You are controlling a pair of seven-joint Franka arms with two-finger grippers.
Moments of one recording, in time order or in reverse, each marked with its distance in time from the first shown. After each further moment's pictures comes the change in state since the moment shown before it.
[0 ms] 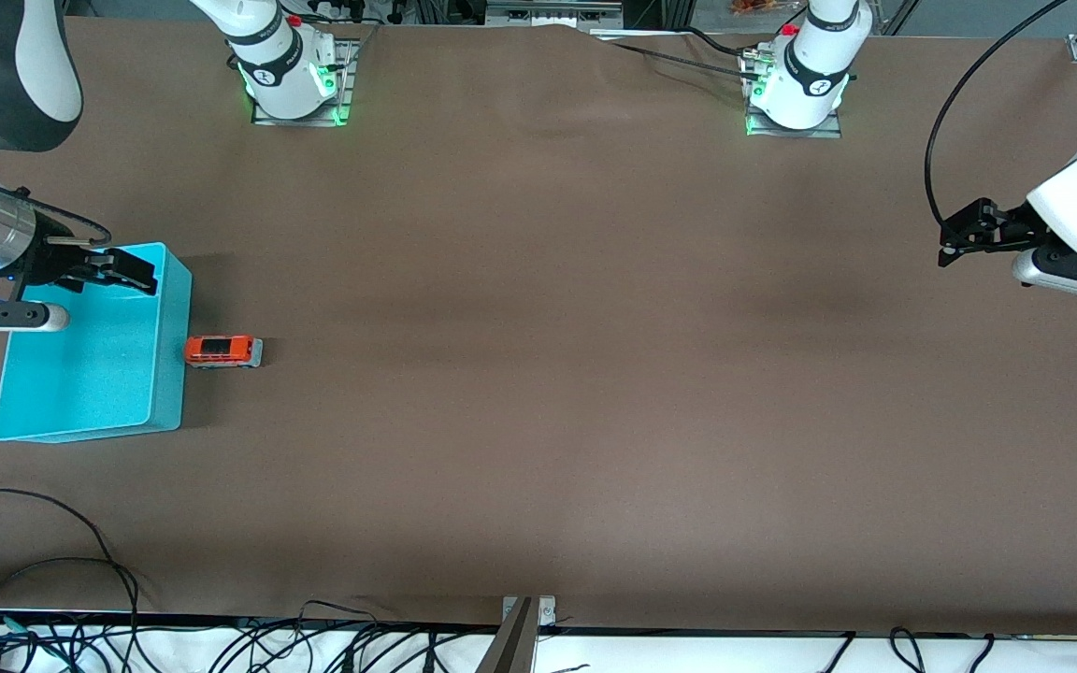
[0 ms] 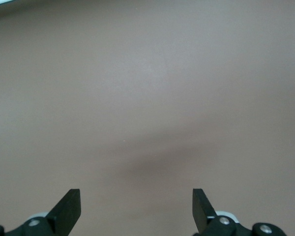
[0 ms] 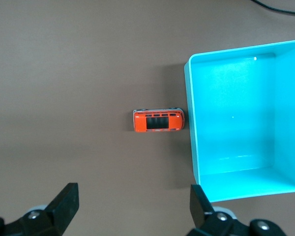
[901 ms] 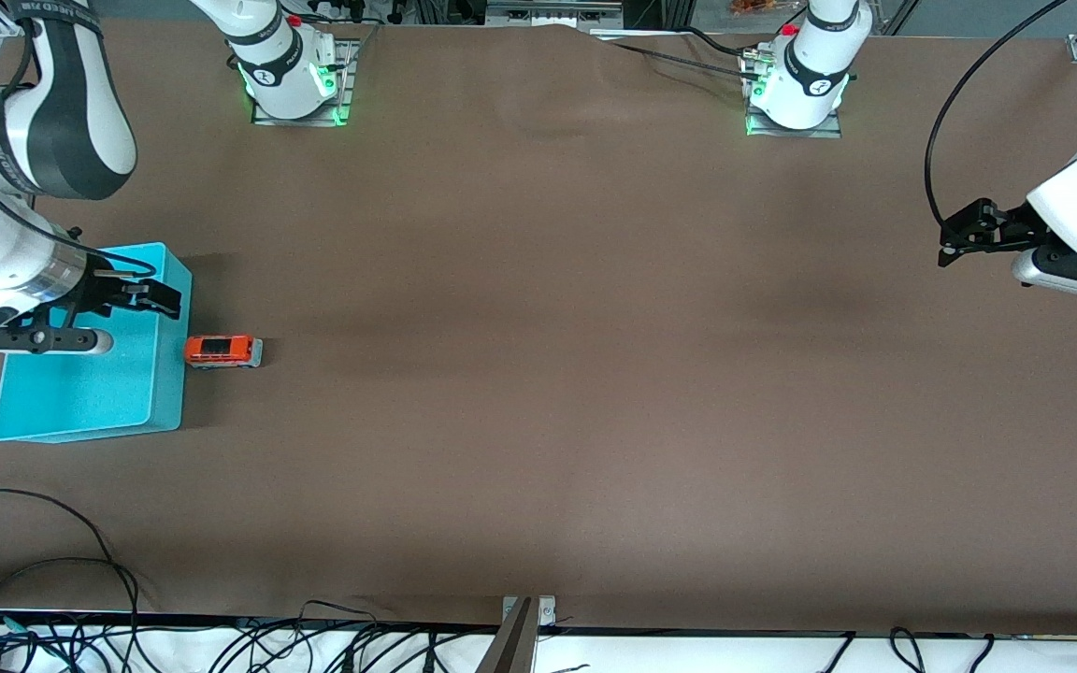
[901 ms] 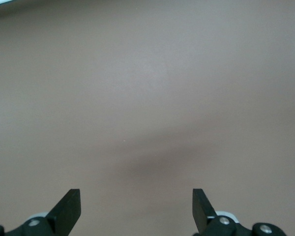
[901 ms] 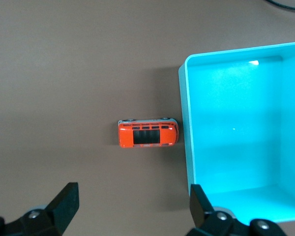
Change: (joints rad) left arm 0.000 0.000 0.000 0.000 0.000 0.000 0.000; right arm -0.009 0.031 -0.001 -0.166 -0.048 0.222 0.000
